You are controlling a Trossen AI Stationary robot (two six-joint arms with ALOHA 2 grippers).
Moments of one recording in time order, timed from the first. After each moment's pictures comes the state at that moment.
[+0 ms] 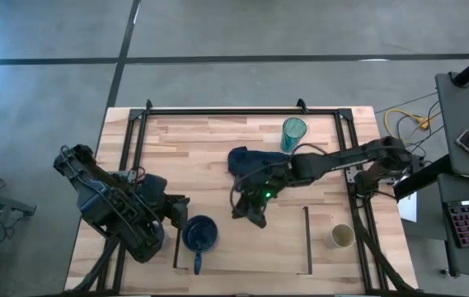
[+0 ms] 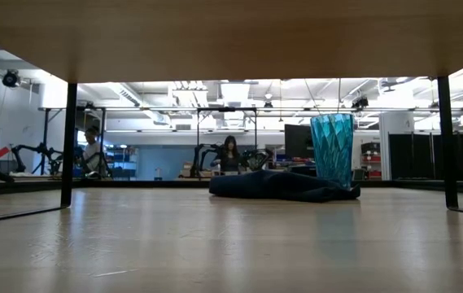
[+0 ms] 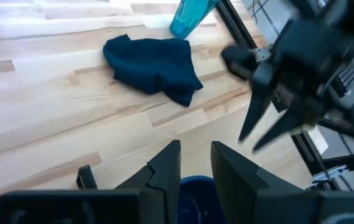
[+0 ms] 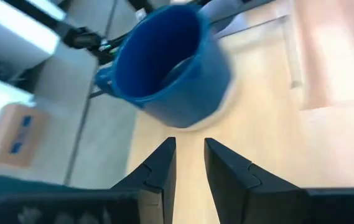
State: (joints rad) left arm -0.74 1.56 1.90 -1.57 -0.82 -1.87; right arm 0.17 1.68 1.48 -0.40 -0.32 0.49
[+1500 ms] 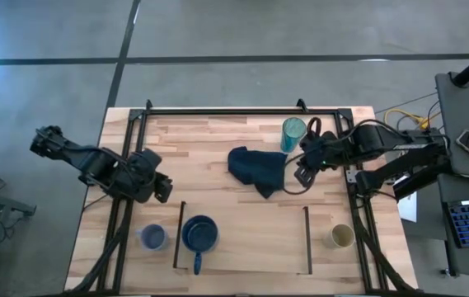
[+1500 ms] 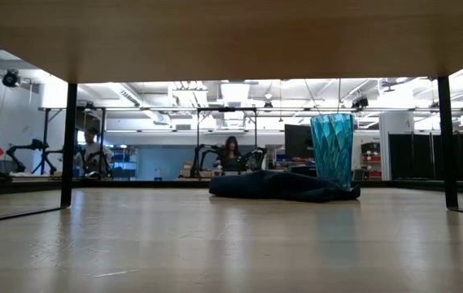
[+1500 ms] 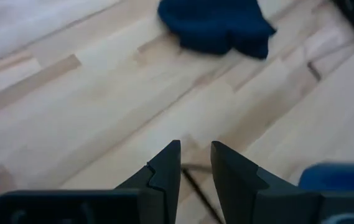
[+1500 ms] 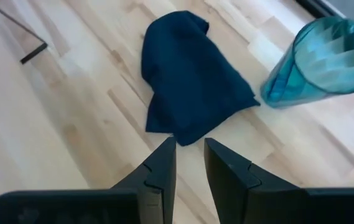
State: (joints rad) left arm -0.45 1.05 1.24 -1.30 -0.47 -1.33; right arm 0.13 1.26 1.47 -1.30 0.30 0.76
